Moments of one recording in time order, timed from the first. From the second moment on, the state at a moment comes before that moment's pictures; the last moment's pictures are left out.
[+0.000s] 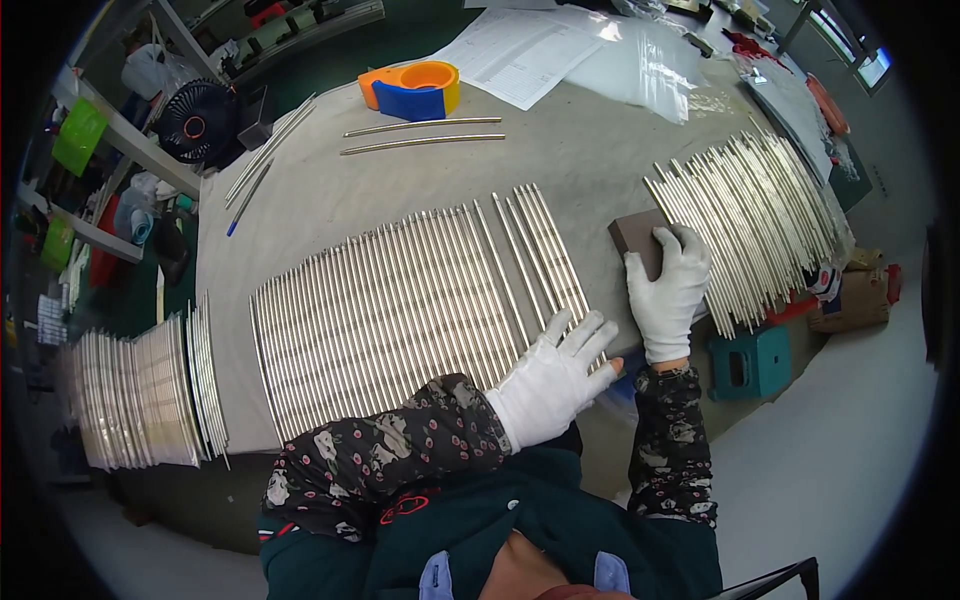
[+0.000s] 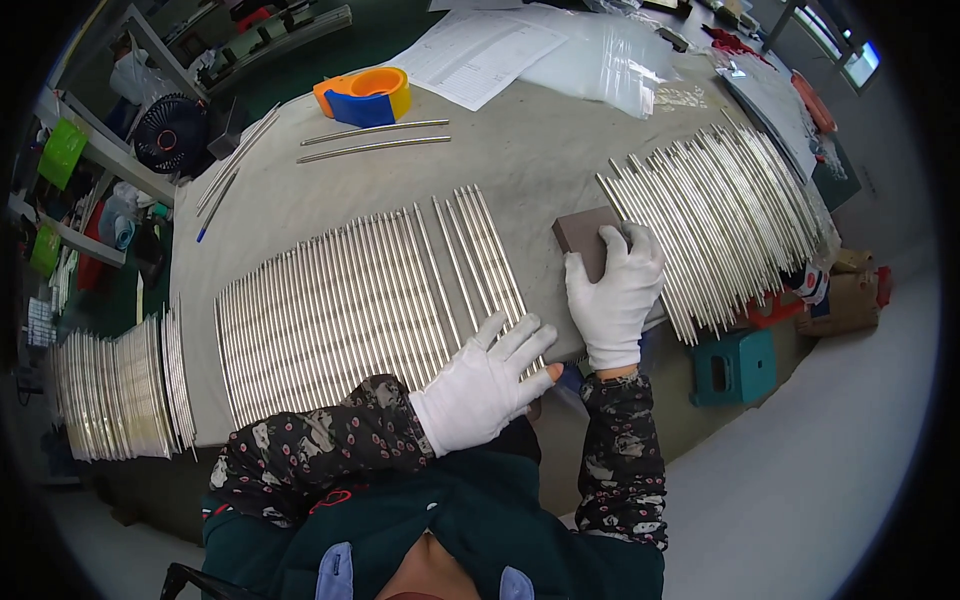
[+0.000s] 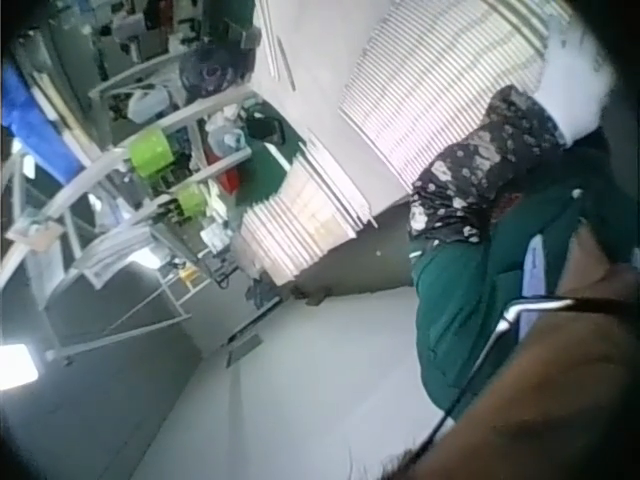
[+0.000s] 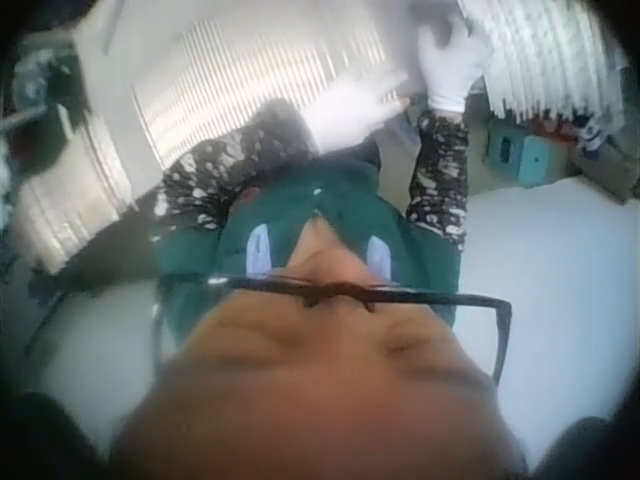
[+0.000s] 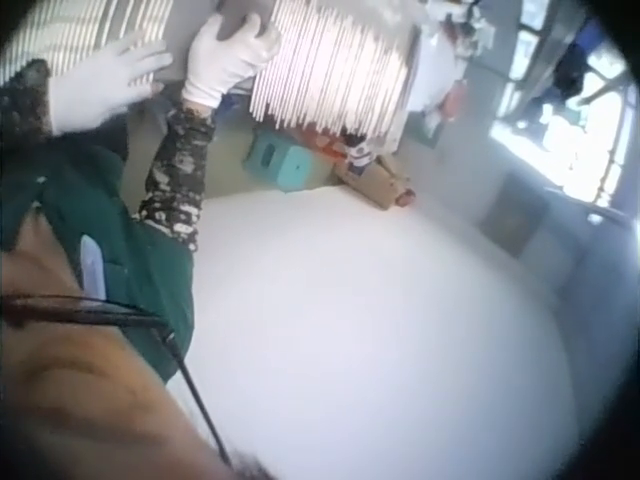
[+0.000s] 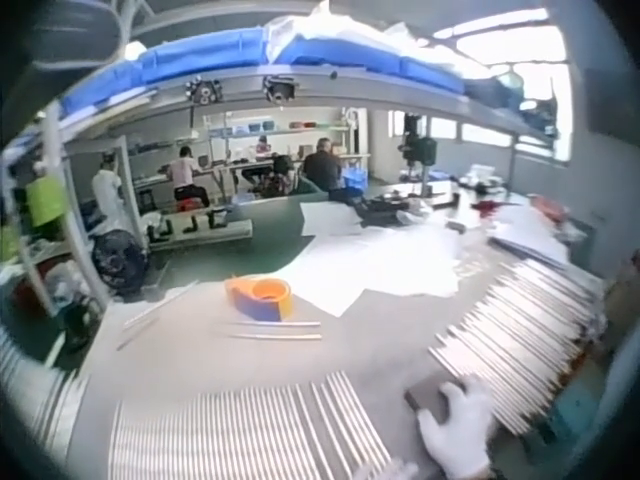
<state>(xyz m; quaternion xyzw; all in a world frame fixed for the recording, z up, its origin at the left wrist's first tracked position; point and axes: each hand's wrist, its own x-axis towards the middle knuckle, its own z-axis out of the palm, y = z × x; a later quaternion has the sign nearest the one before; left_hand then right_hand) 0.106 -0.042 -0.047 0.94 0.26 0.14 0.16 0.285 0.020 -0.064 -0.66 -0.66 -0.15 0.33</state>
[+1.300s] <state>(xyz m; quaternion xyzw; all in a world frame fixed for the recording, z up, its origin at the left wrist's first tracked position) -0.180 -0.097 -0.071 0.61 0.71 0.35 0.06 0.264 -0.051 -0.045 -0.49 -0.81 0.03 0.31</state>
